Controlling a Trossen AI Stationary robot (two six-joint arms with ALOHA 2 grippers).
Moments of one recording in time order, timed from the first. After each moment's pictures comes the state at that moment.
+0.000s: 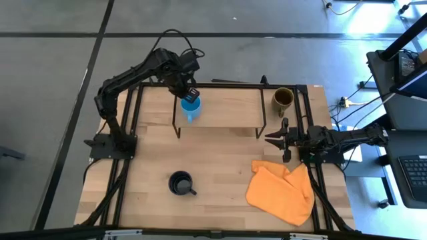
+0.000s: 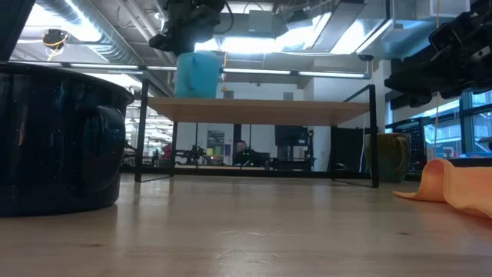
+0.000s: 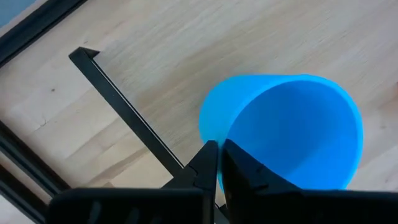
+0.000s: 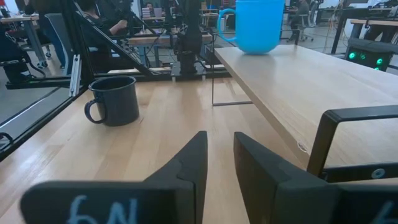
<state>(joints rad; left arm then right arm) 0.52 1.75 1.95 -1.57 0.04 -0.46 0.12 0.13 0.01 0.06 0.19 0.05</state>
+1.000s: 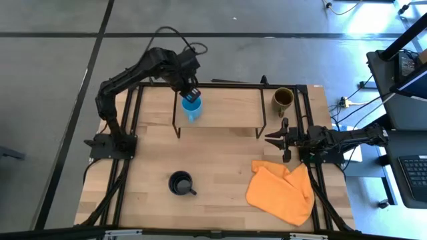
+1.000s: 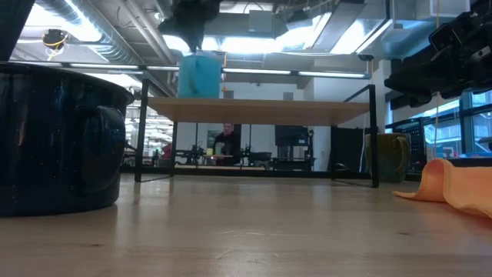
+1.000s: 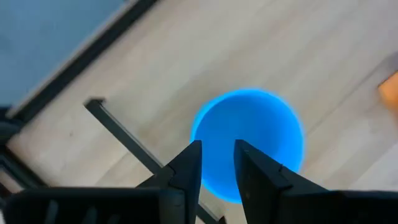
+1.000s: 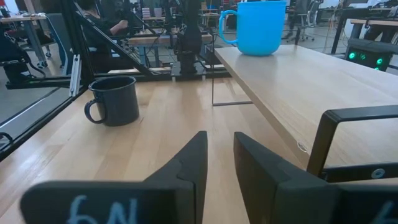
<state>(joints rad) 0.45 1.75 2.13 -1.57 -0.06 -0.38 0.12 0.13 0.01 0.06 0.19 0.05</state>
